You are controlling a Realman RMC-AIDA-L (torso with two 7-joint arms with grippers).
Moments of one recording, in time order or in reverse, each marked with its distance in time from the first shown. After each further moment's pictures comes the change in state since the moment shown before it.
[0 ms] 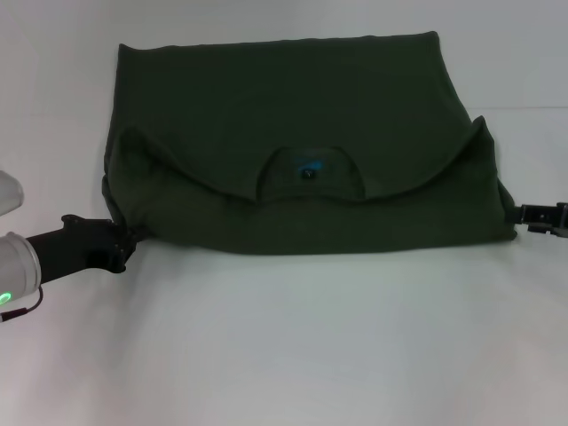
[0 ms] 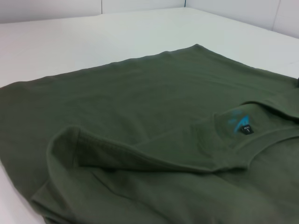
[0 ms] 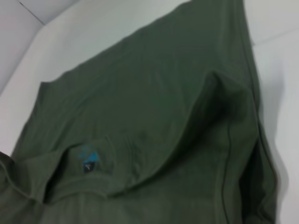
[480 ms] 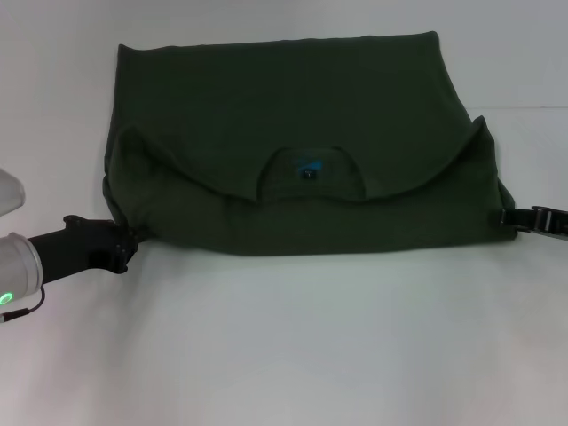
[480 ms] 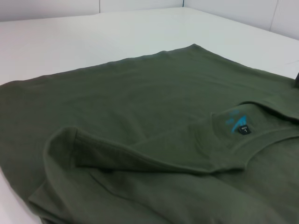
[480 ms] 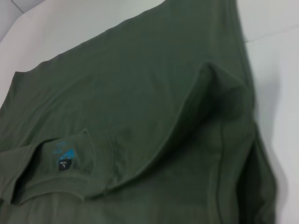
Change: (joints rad) left arm -0.001 0.000 0.004 -0.001 0.000 0.002 -0.007; right arm 0.019 0.056 -0.051 0.002 -0.009 0.146 -0.036
